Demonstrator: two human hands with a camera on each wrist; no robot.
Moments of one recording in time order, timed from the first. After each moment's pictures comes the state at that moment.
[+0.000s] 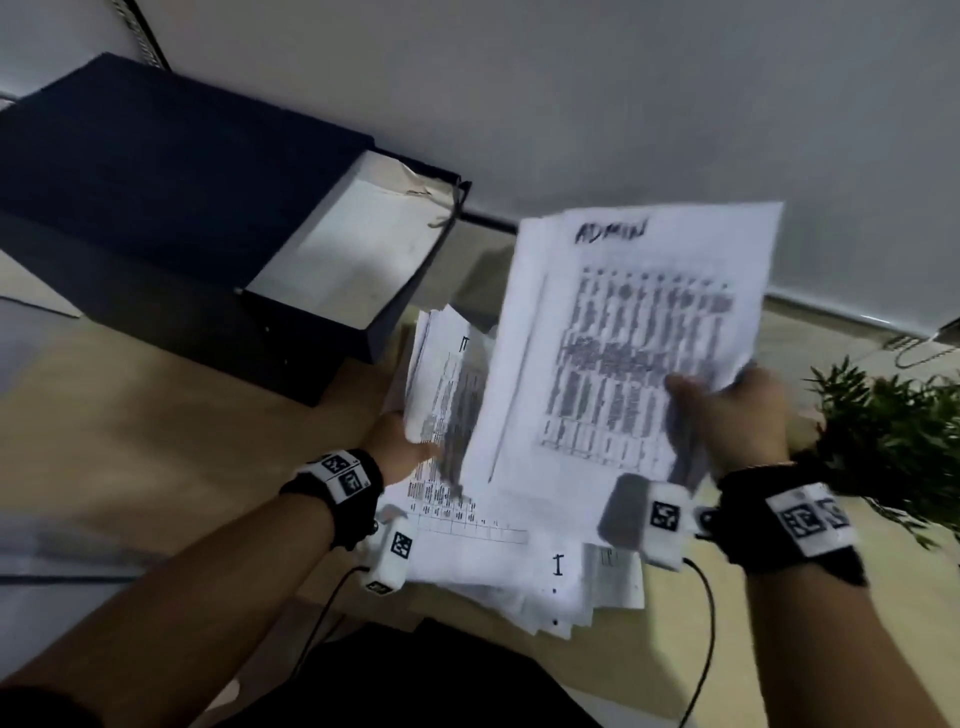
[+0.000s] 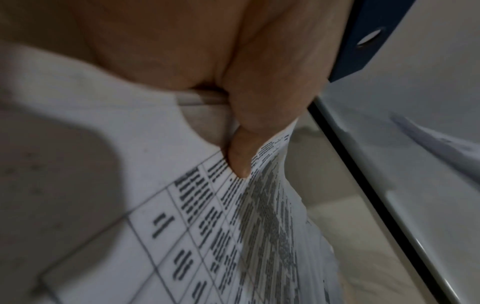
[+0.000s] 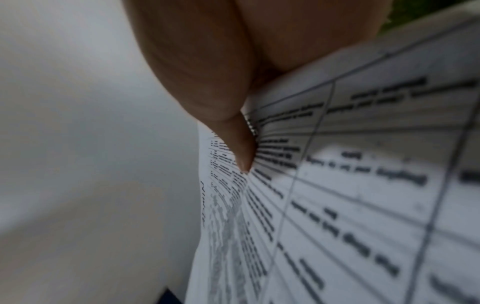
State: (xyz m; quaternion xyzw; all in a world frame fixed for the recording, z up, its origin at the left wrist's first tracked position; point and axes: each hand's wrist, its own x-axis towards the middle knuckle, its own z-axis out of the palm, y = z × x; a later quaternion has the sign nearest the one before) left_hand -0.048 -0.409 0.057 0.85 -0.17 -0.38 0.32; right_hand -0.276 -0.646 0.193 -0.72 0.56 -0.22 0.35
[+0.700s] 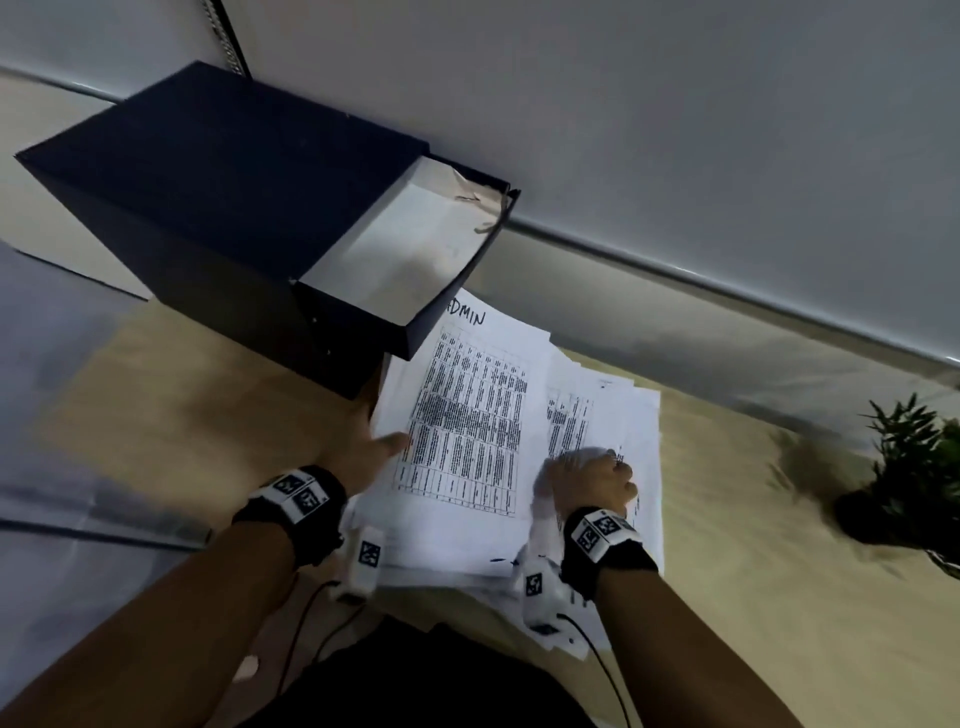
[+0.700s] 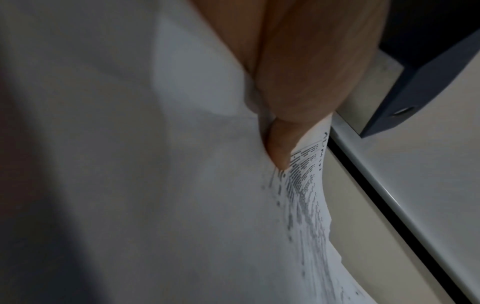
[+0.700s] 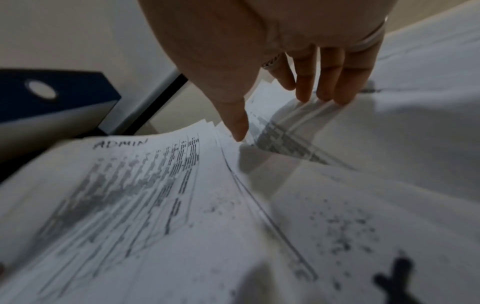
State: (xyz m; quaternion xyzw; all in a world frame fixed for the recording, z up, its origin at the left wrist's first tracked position) left_hand -0.037 -0.348 0.080 0.81 -0.12 -0.34 0.47; right_hand -0.208 -0.560 0.038 -0.69 0.65 0.08 0.30
